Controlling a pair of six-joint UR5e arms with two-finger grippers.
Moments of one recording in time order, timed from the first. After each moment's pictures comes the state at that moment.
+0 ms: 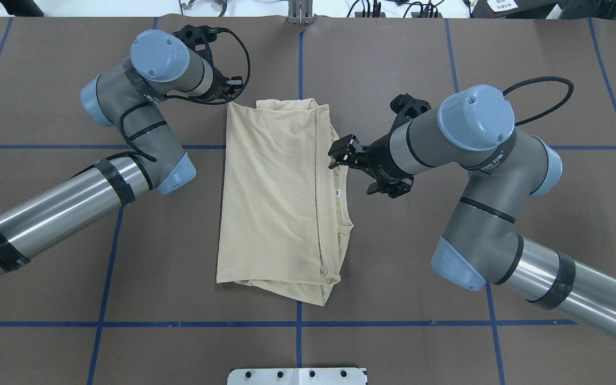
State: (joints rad) left arm -0.78 -2.39 -1.04 -2.29 -1.79 -1.23; right arm 0.63 -1.08 1.75 -1.09 2.01 1.74
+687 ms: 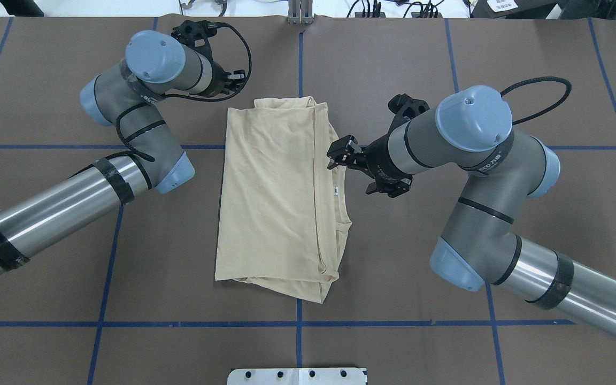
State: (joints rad) left arm -0.79 -2.39 -1.03 -2.38 -1.78 -1.24; right arm 0.63 -1.08 1.74 -1.09 2.00 1.72
